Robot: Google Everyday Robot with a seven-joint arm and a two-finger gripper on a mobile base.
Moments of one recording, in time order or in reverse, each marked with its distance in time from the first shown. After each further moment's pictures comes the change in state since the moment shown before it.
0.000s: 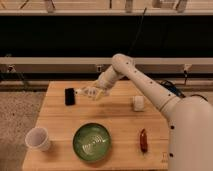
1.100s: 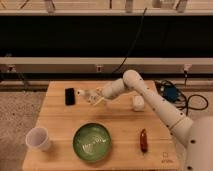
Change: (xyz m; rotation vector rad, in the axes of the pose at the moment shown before) arm -0.010 0.024 0.013 0.120 -0.297 0.109
